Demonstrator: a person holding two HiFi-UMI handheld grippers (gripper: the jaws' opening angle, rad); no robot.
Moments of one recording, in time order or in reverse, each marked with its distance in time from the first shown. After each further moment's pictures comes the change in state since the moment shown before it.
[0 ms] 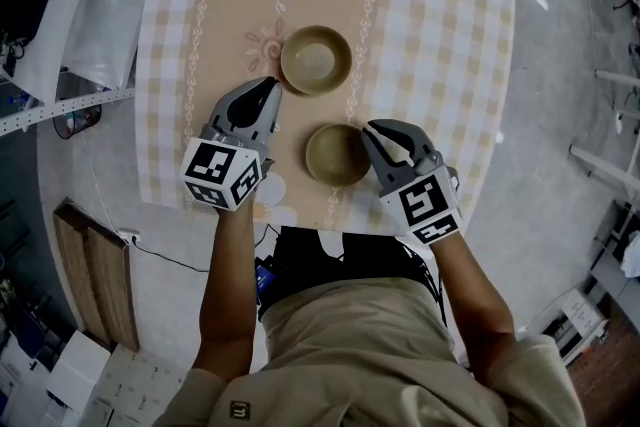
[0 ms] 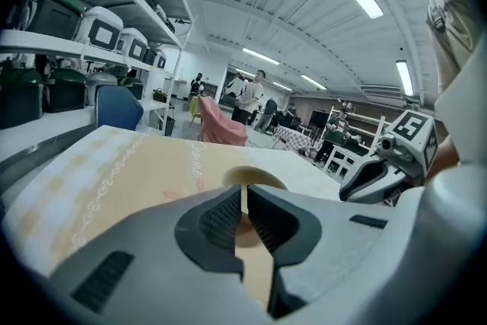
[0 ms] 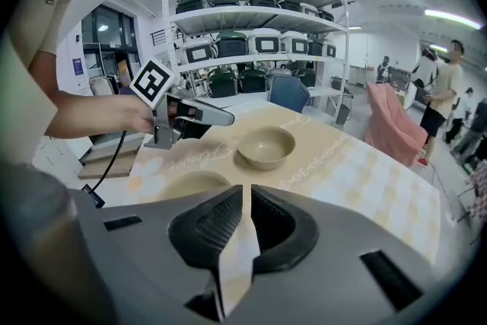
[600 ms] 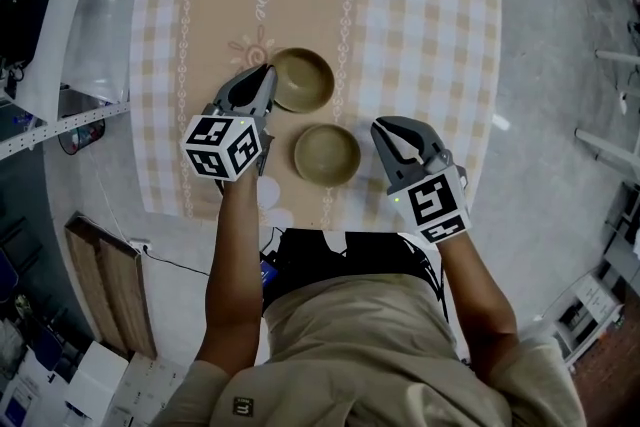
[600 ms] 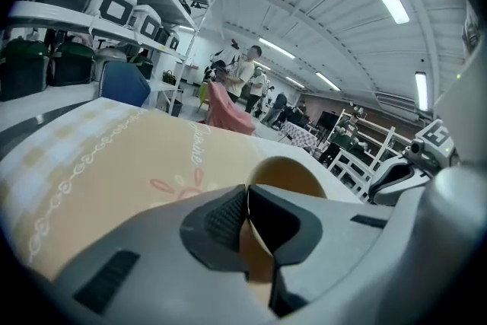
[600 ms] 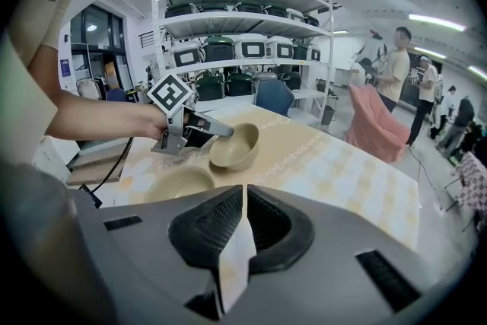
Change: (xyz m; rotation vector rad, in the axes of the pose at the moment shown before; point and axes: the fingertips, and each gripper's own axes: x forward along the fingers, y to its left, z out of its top) left arm 0.050 0.015 -0.014 -0.120 0.080 0.025; right arm -0.027 -0.030 -0.013 0.043 -0.023 -0.088
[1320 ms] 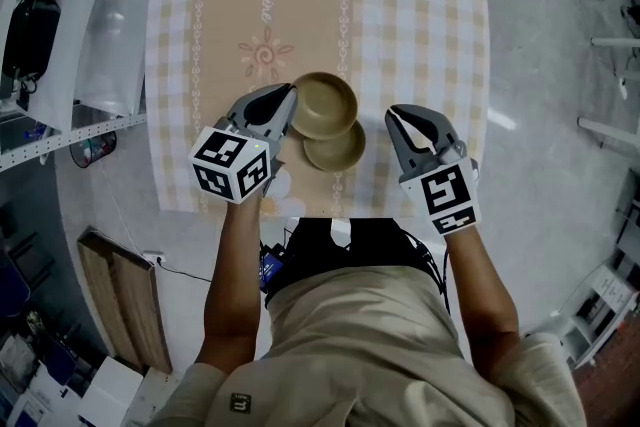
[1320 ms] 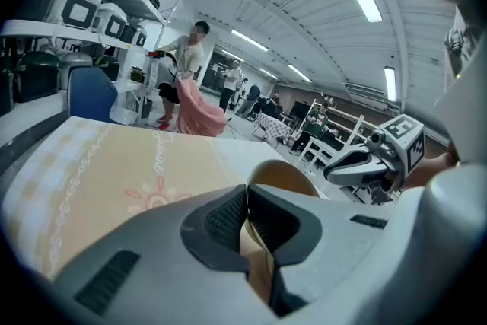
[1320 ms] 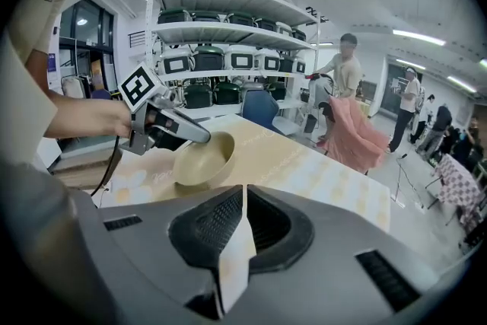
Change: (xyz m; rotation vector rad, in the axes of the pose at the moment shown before) left arm -0.054 -0.074 0.017 0.107 0.065 -0.181; right arm -0.044 -0.001 0.024 0.020 -0.048 -0.128
